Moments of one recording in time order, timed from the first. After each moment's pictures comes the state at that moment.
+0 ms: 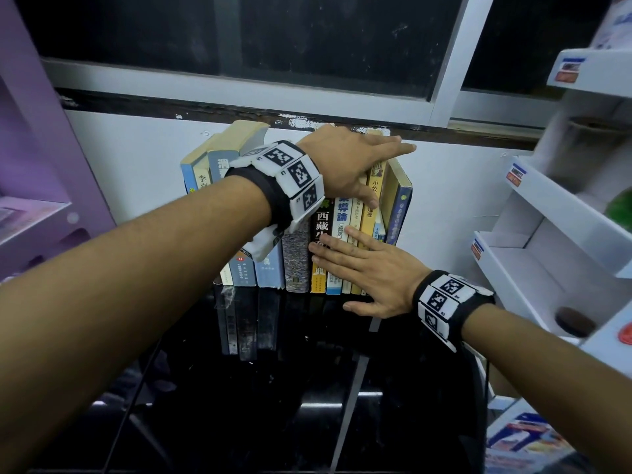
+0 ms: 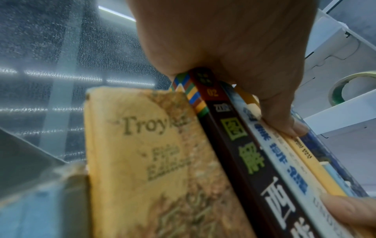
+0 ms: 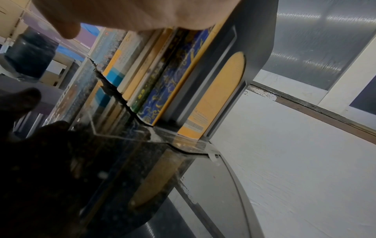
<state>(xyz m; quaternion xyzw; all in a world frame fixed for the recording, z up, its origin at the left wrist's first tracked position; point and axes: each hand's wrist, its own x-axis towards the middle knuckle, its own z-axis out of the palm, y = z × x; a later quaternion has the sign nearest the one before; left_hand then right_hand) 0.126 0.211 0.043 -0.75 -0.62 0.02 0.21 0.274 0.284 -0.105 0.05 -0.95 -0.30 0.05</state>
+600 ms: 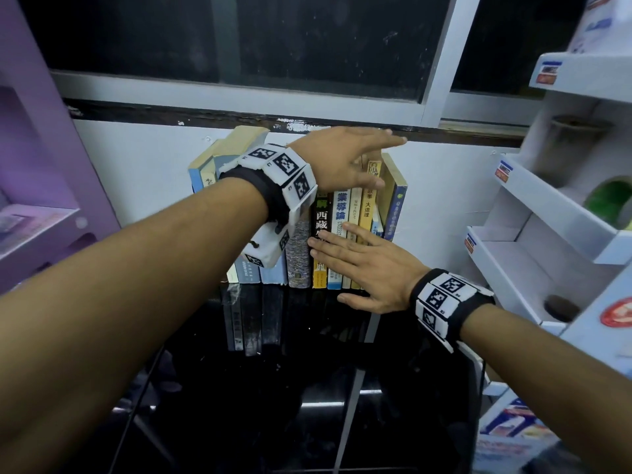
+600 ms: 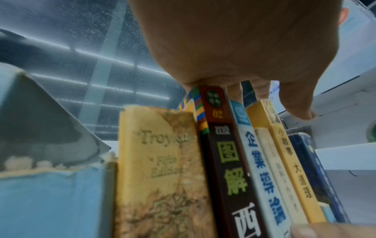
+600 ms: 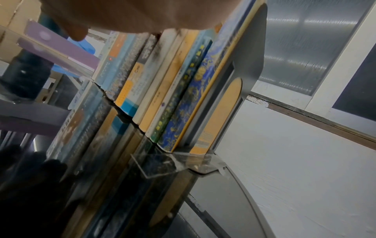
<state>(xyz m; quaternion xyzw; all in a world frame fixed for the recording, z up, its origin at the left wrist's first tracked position) 0.116 0.201 0.044 -0.79 -0.60 -0.10 0.13 0.281 0.254 -0.092 0.02 -0.96 -0.27 0.06</state>
